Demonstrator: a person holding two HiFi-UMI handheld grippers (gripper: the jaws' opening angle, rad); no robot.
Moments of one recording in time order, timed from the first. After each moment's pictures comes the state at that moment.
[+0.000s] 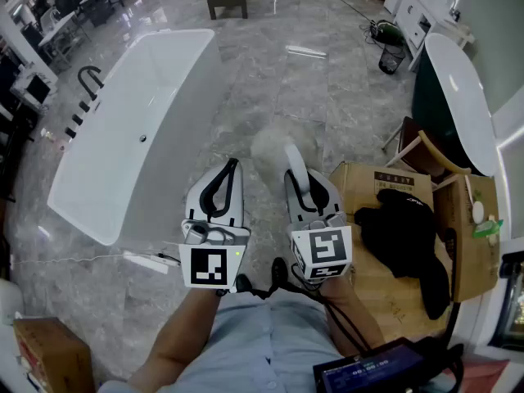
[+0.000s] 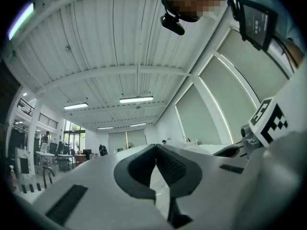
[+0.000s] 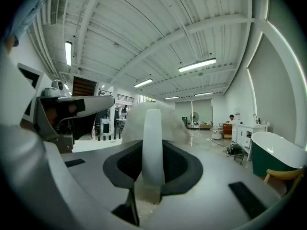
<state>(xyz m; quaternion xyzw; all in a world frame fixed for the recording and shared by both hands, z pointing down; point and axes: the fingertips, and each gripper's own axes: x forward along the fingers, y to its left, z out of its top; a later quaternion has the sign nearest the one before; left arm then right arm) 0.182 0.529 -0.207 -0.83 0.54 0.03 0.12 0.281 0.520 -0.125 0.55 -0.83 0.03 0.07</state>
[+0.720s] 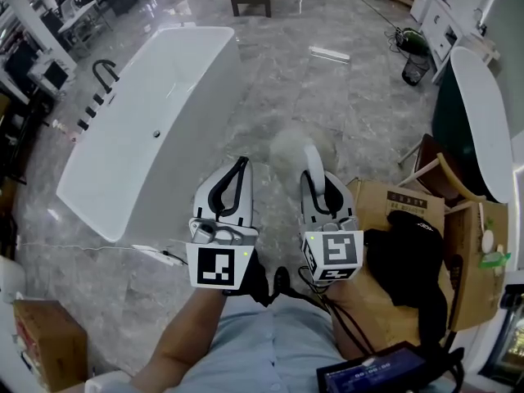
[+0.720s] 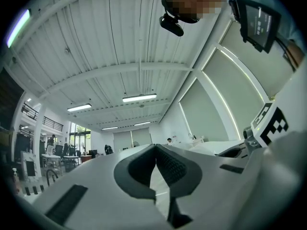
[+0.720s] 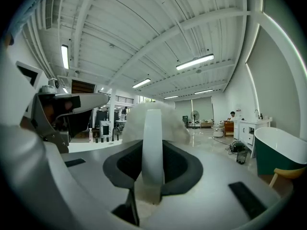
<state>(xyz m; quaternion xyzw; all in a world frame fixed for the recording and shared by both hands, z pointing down) 0.200 0.466 -0.199 -0.82 0.56 0.02 0.12 0.311 0.450 -0.111 0.54 -0.84 0.04 0.05</state>
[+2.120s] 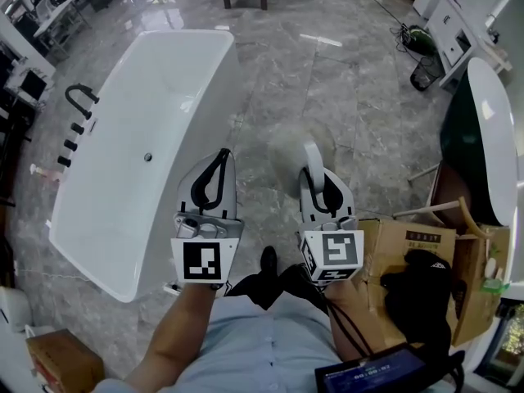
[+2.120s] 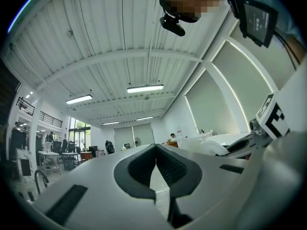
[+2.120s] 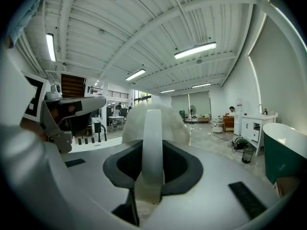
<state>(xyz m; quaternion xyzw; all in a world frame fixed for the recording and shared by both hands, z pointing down) 0.051 0.160 -0.162 -0.82 0.56 -0.01 0.11 0.189 0.163 -0.079 0.56 -0.82 0.07 0.08</state>
